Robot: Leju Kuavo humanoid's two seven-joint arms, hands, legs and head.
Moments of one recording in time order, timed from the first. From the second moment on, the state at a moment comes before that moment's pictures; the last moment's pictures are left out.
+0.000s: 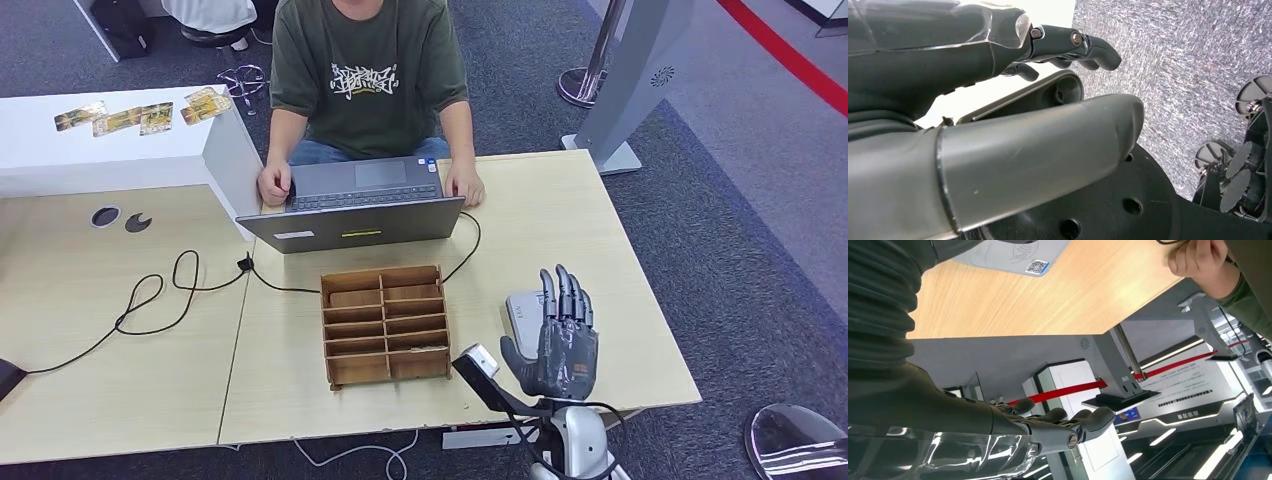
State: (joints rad) left arm -0.10 -0.04 -0.93 -0.15 1.57 0.43 0.26; right arm 0.04 -0.04 0.47 -1.39 1.53 -0.59 0.29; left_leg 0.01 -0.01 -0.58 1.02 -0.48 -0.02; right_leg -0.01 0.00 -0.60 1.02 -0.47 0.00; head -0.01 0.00
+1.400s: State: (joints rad) left arm -0.10 -0.04 -0.89 -0.15 1.56 0.43 0.25; right arm 0.00 -0.18 0.73 -1.38 1.30 -0.32 0.26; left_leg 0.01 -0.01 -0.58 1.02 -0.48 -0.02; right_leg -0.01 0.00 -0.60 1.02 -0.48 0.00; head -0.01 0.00
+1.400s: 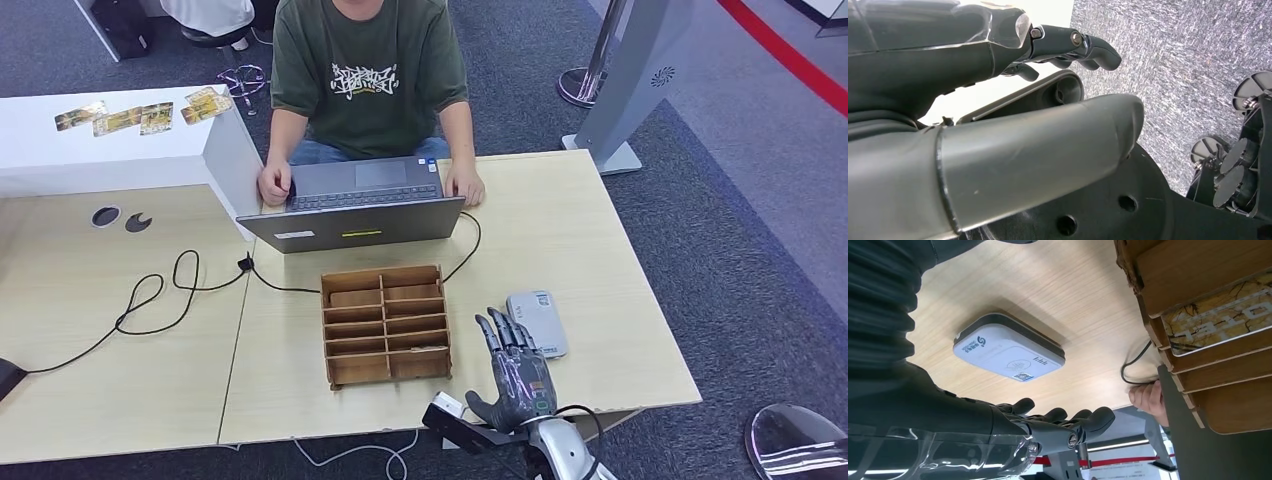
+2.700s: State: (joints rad) left arm -0.10 -0.05 -0.89 -0.15 1.55 0.42 0.23; right arm -0.10 -0.09 0.84 -1.39 1.24 -0.47 0.20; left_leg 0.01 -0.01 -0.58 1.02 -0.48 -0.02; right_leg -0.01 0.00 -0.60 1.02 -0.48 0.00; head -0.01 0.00
